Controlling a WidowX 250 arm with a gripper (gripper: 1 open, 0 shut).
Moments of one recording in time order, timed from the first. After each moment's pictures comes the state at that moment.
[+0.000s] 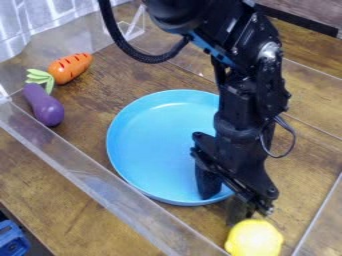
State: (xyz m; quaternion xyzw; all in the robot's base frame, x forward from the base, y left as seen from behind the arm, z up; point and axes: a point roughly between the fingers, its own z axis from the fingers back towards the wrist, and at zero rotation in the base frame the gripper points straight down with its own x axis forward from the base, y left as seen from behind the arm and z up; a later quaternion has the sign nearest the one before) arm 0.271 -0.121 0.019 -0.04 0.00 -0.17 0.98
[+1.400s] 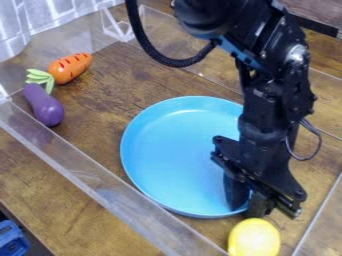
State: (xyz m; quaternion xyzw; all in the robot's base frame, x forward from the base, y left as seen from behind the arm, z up) arm 0.282 -0.142 0.020 -0.05 -0.01 -0.15 0.99
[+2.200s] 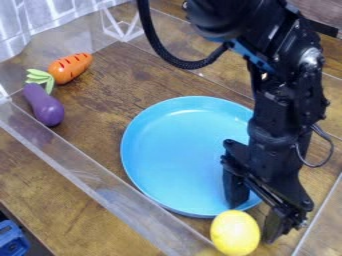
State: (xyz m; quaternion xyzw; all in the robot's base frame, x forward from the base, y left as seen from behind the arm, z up) arm 0.285 -0.147 0.020 -0.04 -0.01 -0.21 0.98
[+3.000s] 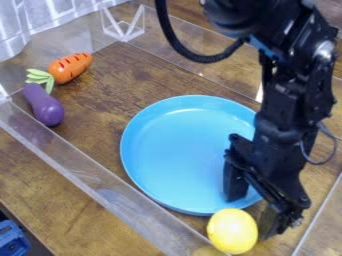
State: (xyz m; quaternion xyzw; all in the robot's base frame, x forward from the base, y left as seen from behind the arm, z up) arm 0.283 -0.143 0.024 -0.03 0.04 -0.25 0.97
